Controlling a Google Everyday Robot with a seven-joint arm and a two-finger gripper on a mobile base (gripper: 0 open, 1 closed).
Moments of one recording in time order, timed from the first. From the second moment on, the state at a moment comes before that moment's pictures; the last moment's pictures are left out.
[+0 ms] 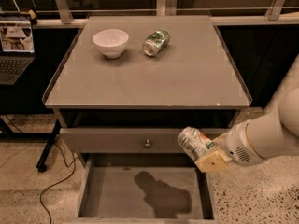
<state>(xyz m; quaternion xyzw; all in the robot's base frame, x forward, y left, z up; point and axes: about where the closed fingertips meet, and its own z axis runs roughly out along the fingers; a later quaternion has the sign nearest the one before) 0.405 -0.168 0.757 -0.38 0.88 0.18 0.22</state>
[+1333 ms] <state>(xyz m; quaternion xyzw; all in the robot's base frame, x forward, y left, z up) 0.409 -0.193 0.638 -0.33 0.89 0.21 0.24</state>
